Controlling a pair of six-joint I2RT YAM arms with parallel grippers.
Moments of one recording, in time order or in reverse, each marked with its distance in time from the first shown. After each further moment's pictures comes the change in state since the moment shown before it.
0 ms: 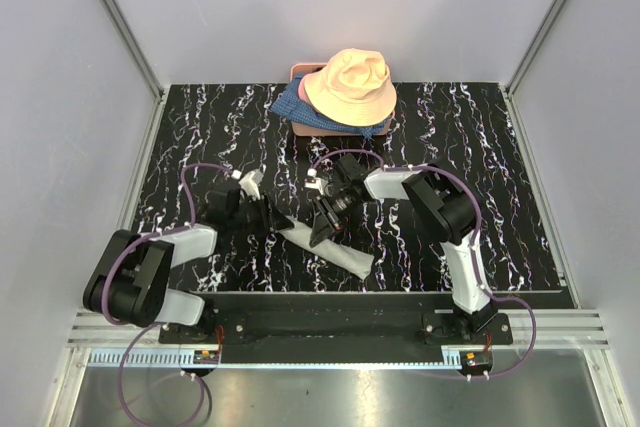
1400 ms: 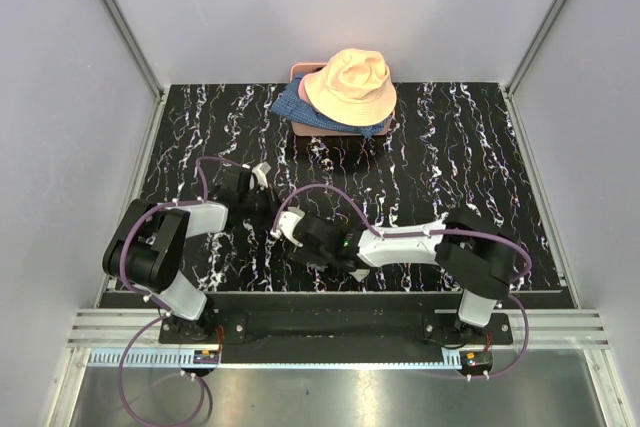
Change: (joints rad) left arm -0.009 0.212 0.193 -0.122 0.039 -0.089; right arm 0.522 -0.389 -0.293 0.214 1.375 -0.304
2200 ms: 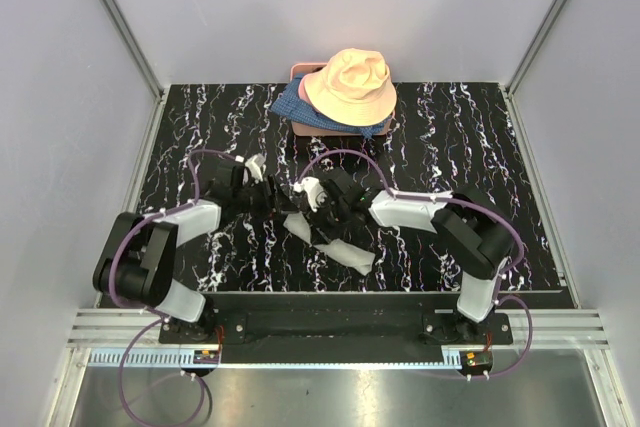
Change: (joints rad) left arm 0.027 -0.082 0.029 -0.081 -0.014 0.050; right arm -0.313 0.070 0.081 -0.024 -0.650 0.151
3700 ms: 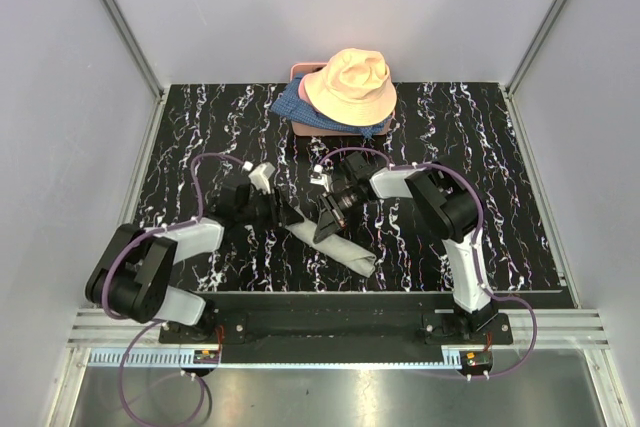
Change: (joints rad) left arm -0.087 -0.116 -0.162 0.225 -0.047 0.053; right arm -0.251 0.318 0.176 -0.117 -0.776 0.119
